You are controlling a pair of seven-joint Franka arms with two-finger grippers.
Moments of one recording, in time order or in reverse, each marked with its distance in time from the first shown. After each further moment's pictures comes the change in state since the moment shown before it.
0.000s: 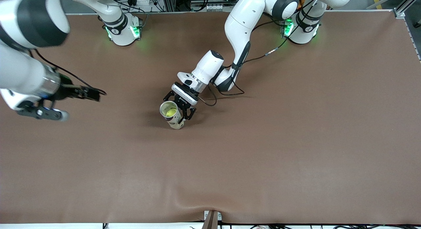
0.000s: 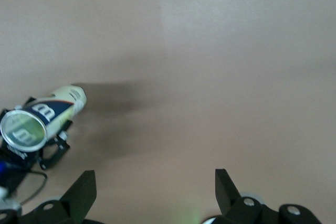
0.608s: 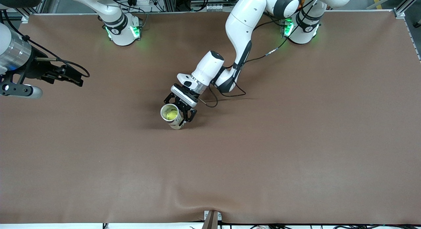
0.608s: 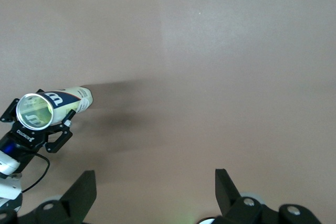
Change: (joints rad) left arm -0.008 -0.031 0.047 -0.012 0.000 -0.071 0.032; right arm -0.007 -0.077 0.004 0.032 -0.009 -0.027 -0.013
